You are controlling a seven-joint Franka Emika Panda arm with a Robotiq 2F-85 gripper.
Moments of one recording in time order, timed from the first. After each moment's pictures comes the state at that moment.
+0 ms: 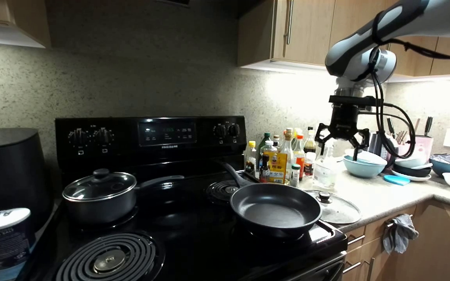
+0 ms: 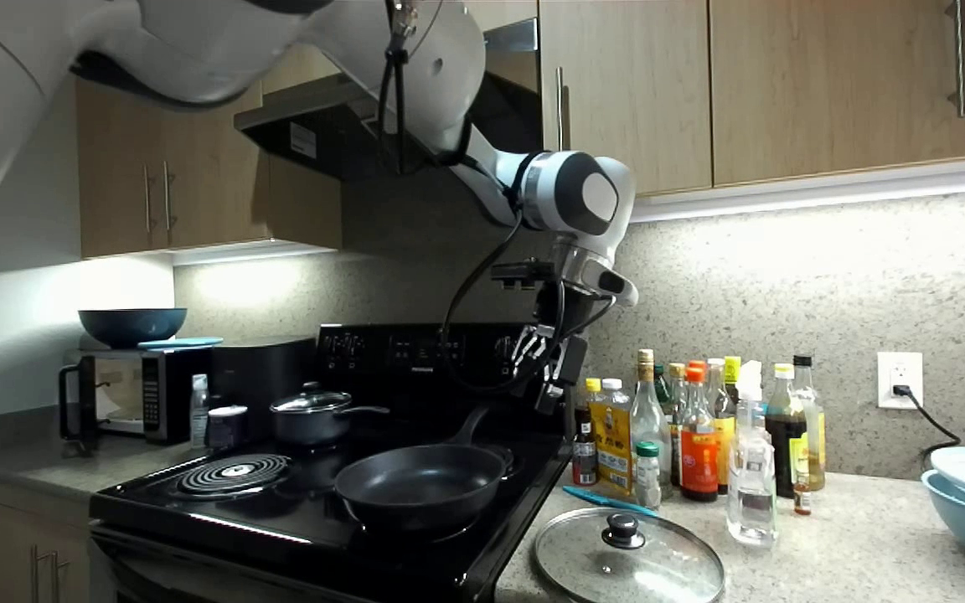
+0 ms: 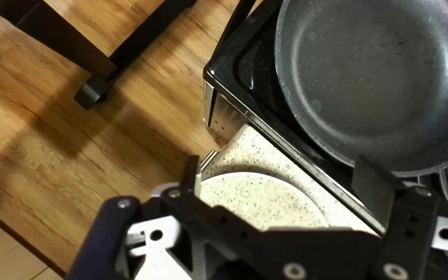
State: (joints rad) arm -0.16 0.37 -0.17 -1.56 0.30 1.61 0.48
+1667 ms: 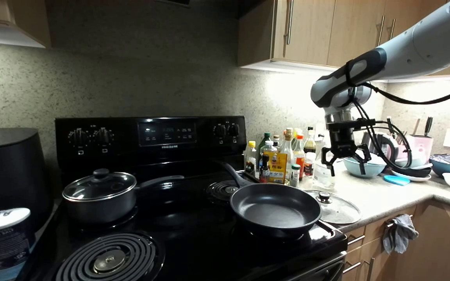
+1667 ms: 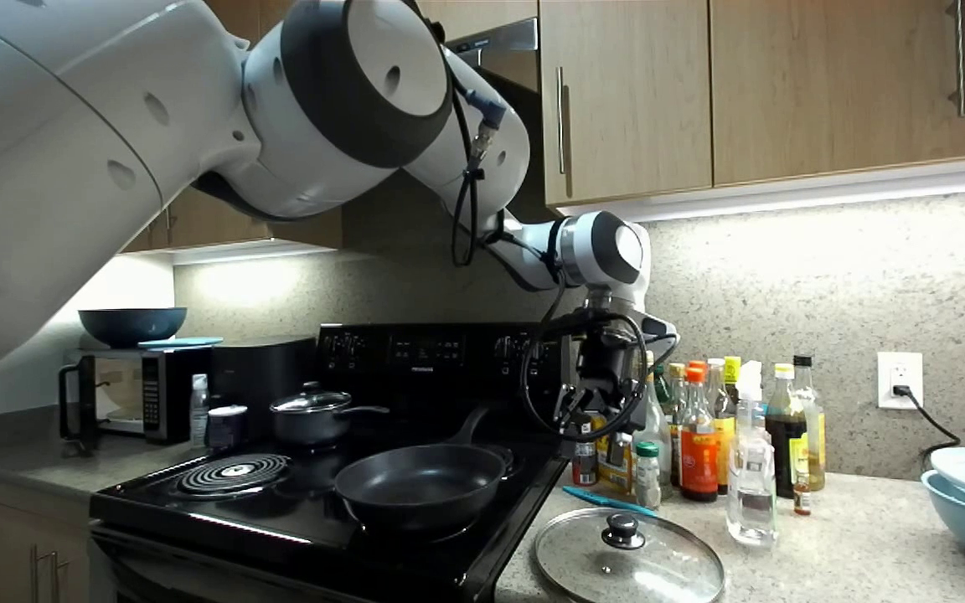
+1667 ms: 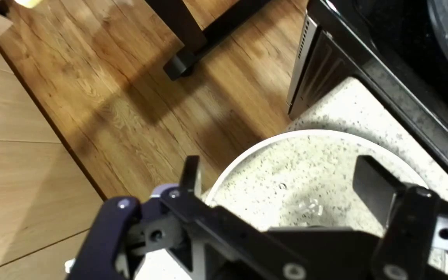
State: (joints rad) arm -0.18 0.66 -0.18 -1.27 0.07 1.49 0.38
